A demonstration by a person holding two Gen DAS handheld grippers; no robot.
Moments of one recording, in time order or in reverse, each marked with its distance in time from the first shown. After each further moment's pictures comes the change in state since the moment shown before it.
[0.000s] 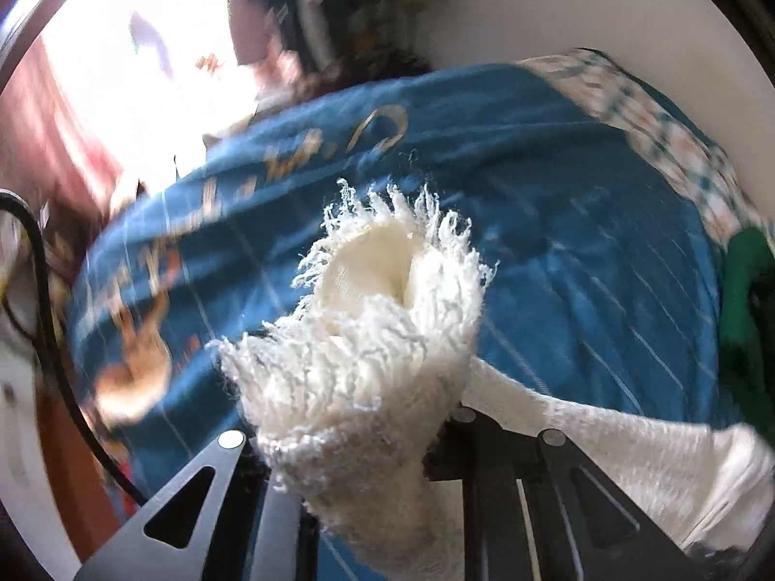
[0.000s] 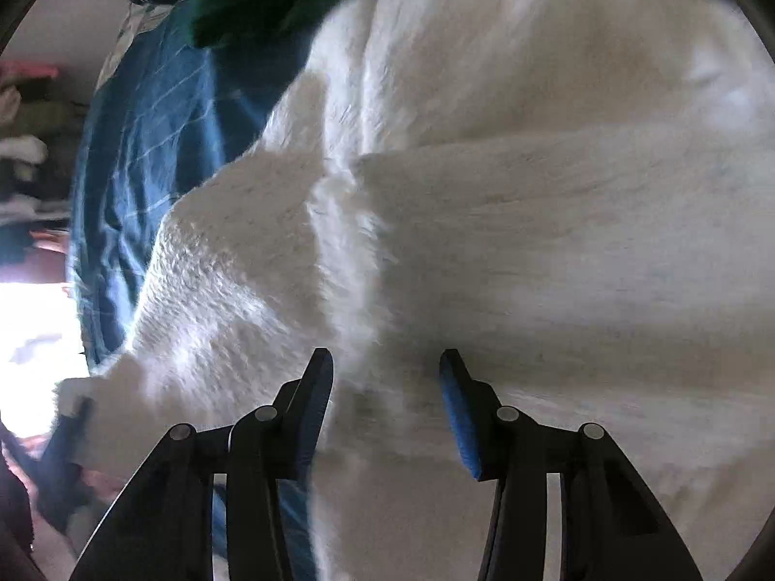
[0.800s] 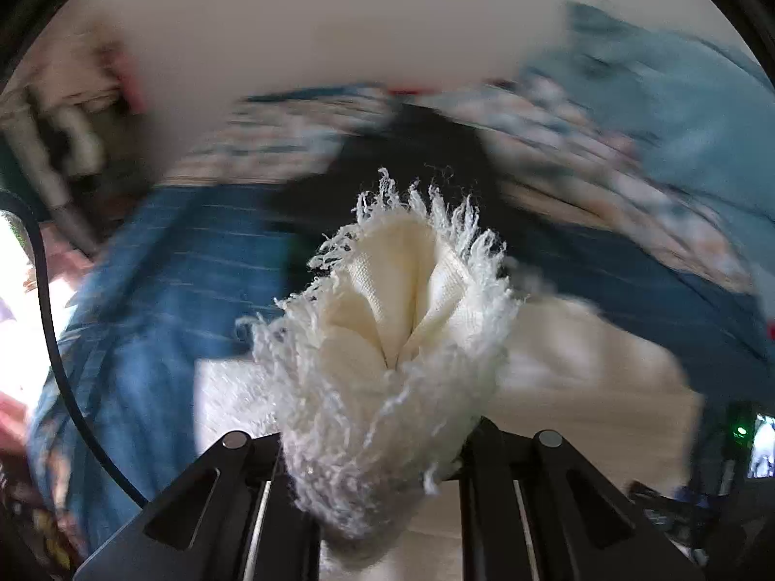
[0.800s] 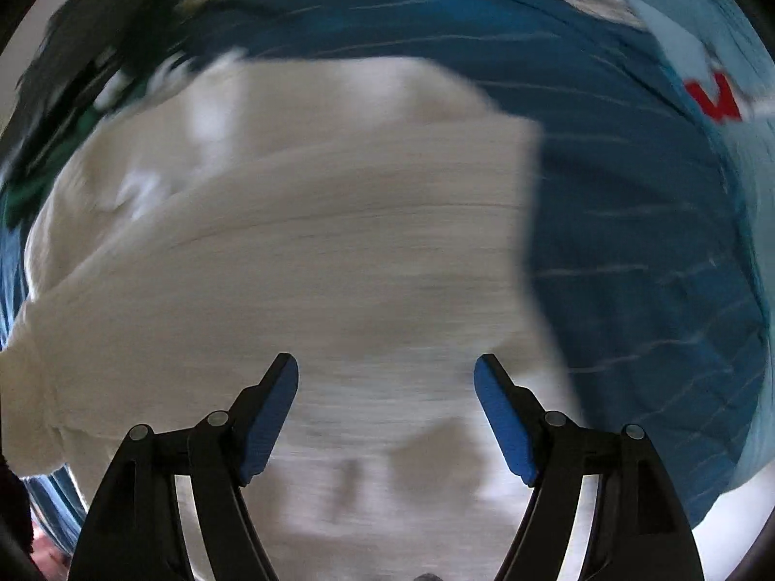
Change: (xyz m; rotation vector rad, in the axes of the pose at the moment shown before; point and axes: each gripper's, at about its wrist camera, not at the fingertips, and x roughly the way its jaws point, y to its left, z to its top) left arm -0.229 -0.345 -0.200 0.638 -0.126 -0.417; right arm -0.130 -0.305 -0.064 0.257 -0.180 -0.308
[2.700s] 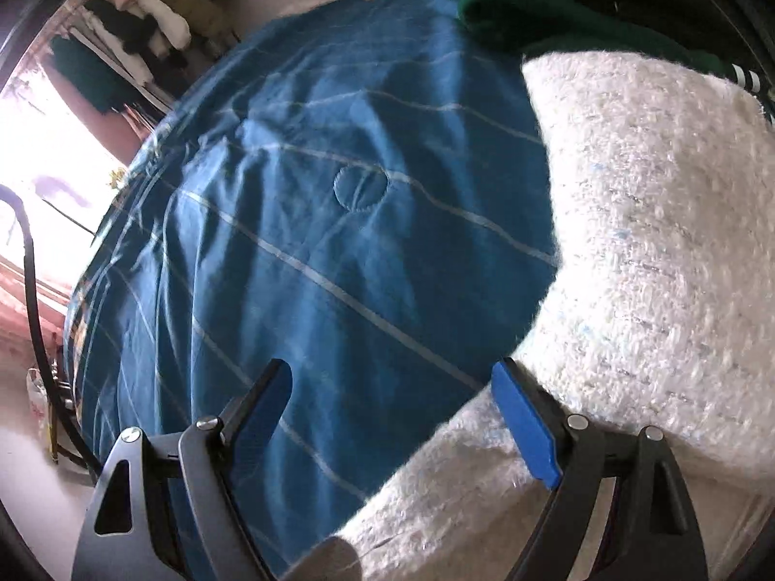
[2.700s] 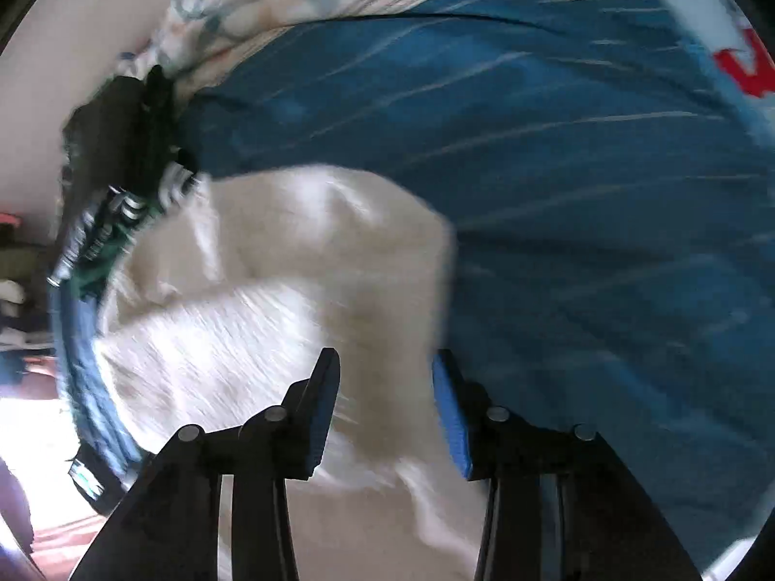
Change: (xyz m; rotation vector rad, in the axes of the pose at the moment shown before) left arm 0.123 0.142 -0.122 -0.167 0.302 0.417; right arm -0.014 -0.067 0.059 0.022 0.047 0.223
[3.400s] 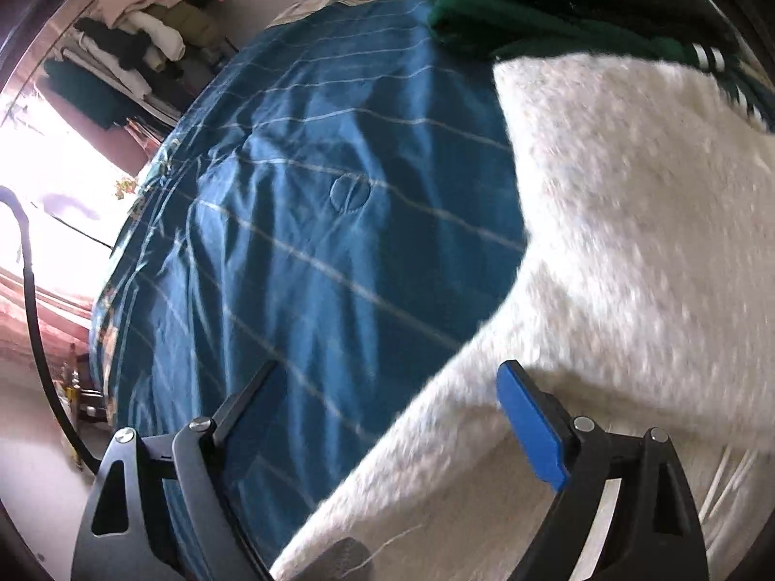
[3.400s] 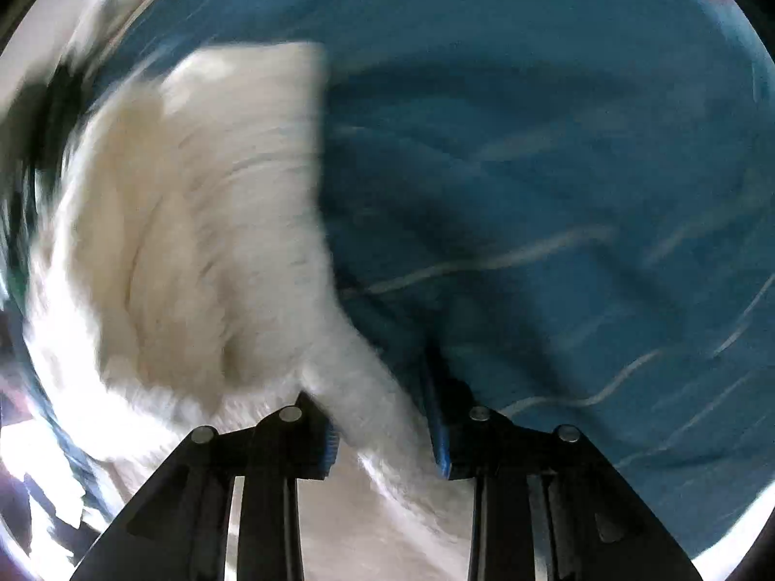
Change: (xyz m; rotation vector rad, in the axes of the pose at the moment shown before) left arm -0.046 -0.014 -0.005 0.075 0.059 0.033; right arm 0.053 -0.037 -0.045 0.044 0.086 -0.113
